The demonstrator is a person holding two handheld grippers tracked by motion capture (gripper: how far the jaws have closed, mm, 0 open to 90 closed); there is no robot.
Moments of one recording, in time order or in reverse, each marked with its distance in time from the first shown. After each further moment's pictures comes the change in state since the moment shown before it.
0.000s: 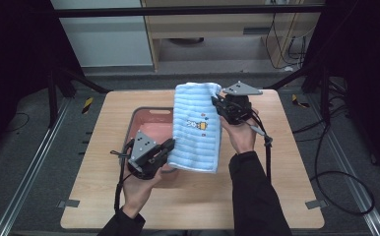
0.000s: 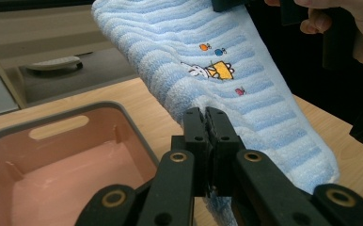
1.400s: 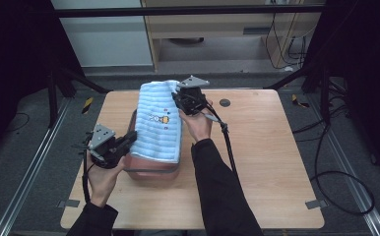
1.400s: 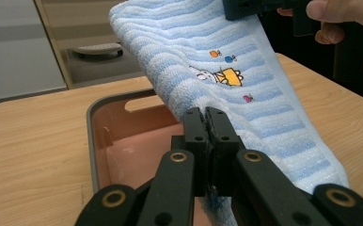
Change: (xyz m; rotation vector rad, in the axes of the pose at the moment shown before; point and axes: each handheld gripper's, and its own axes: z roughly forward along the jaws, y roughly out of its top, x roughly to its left) left arm 0.092 -0.023 -0.020 0.024 0.124 -0.079; right arm 0.063 0.016 0.103 0.019 0.098 -0.021
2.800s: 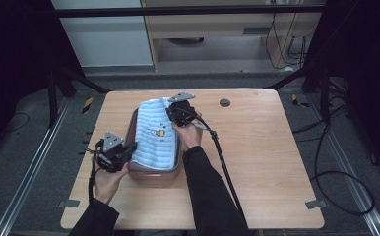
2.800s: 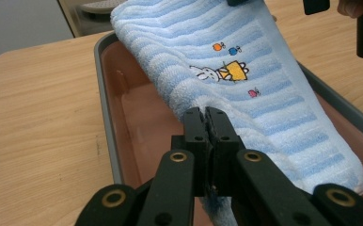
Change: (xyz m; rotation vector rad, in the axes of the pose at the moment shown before) left arm 0.014 -0.042 0.029 0.172 0.064 0.041; right arm 0.013 -0.052 0.056 0.115 0.034 -0.005
